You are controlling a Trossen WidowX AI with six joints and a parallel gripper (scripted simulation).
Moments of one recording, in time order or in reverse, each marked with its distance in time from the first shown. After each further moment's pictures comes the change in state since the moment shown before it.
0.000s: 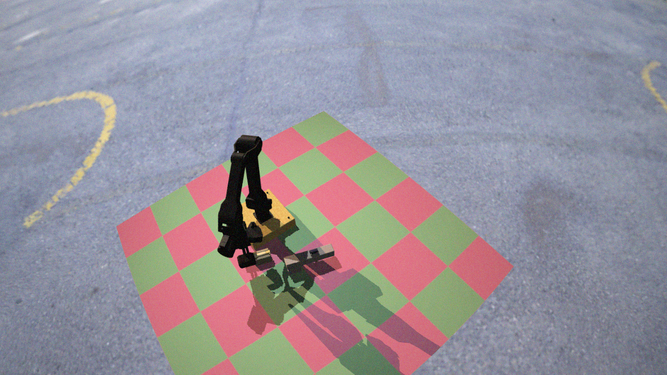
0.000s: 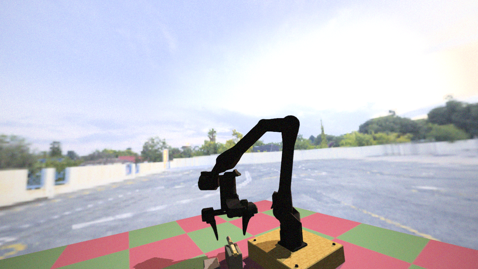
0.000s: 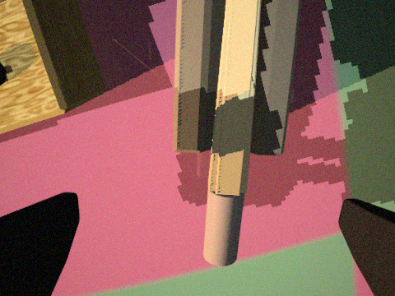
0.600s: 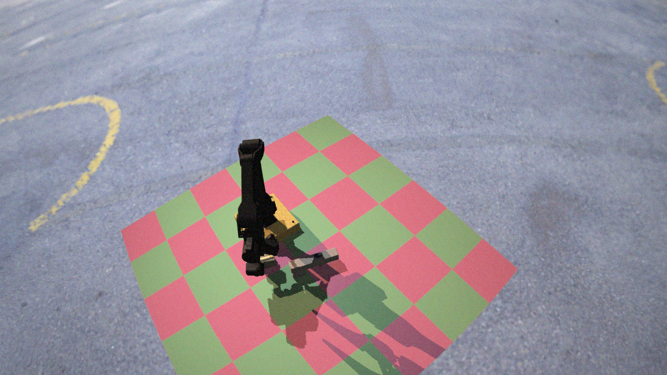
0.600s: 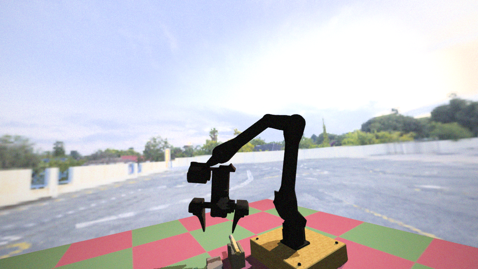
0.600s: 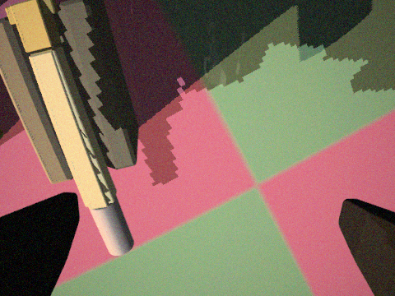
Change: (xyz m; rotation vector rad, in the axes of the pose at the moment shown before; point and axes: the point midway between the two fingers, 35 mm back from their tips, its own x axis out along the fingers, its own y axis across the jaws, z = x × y) arm -0.027 -0.049 0.021 0.239 0.164 -0.106
